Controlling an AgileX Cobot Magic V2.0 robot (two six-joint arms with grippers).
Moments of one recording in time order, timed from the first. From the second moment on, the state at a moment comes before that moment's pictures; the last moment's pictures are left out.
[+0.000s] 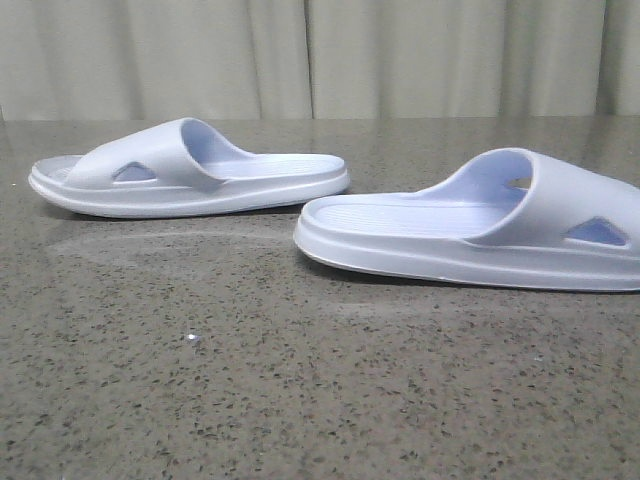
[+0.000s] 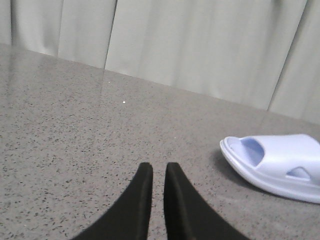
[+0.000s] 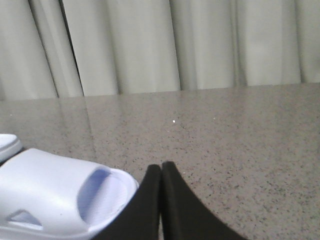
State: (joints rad) left arm 0.00 0.00 0.00 -0.37 0.09 0.10; right arm 0.06 -0.01 0.01 -0.02 0.01 0.08
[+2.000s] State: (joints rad) left arm 0.00 0.79 -0.55 -0.83 0.57 0.56; right arm 0.02 0.98 -0.64 0.34 0.60 -0.10
